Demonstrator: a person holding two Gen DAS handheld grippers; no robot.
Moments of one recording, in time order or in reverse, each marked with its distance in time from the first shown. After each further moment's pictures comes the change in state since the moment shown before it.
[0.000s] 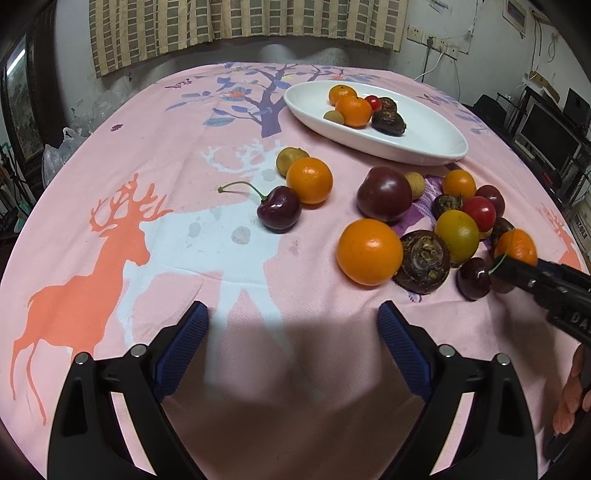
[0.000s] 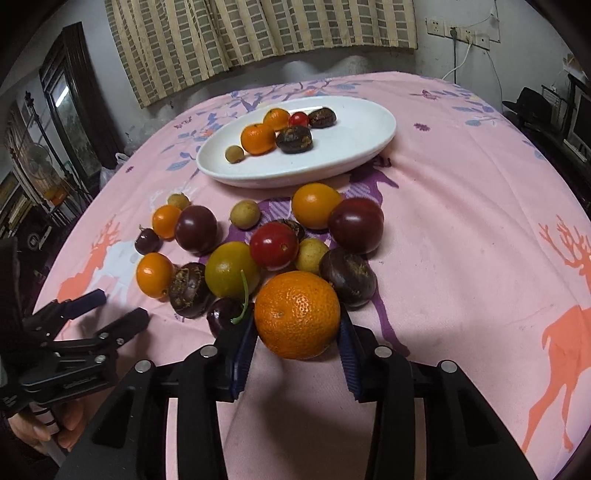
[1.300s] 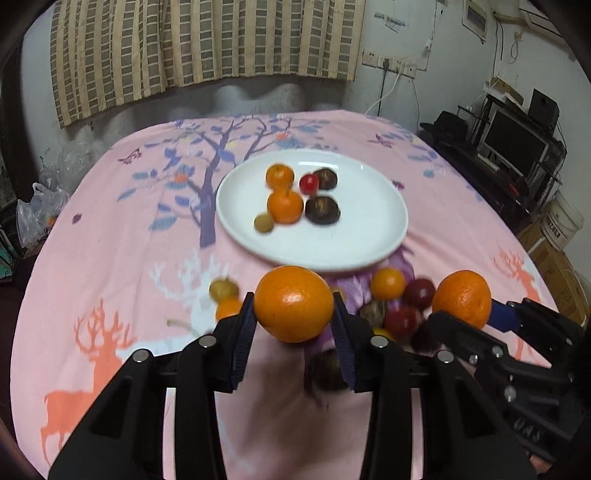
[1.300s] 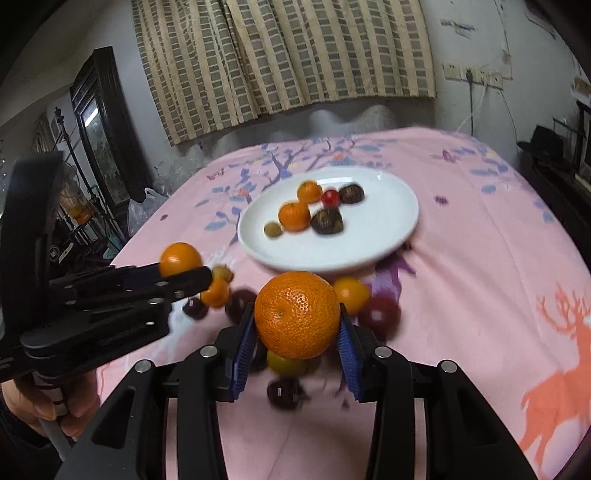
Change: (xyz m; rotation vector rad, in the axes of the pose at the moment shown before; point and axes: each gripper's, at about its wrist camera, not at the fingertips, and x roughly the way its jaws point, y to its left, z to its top) left arm -0.031 -0.052 0.104 0.090 -0.096 -0.106; right arm -0.038 0.015 0.052 -0.045 -0.171 0.074
